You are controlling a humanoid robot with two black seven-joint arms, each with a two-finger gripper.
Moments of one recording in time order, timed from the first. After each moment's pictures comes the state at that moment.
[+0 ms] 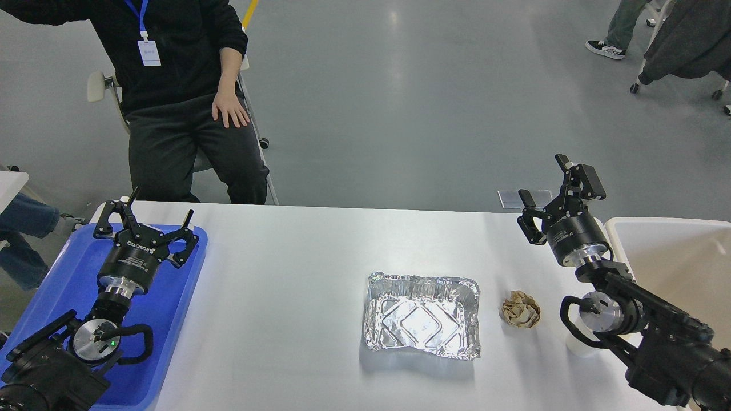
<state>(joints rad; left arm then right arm) -0.48 0.35 -0.88 -0.46 -0.17 -0.77 -0.41 0.61 -0.35 0.59 0.79 -0.14 0.06 0.66</state>
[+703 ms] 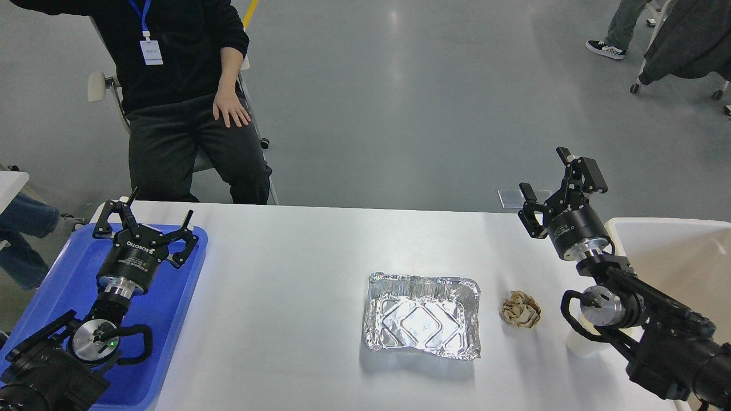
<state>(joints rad) -0.48 0.36 -0.88 -0.46 -0.17 -0.77 -0.41 0.63 -0.36 0.59 0.80 -0.14 0.06 0.66</state>
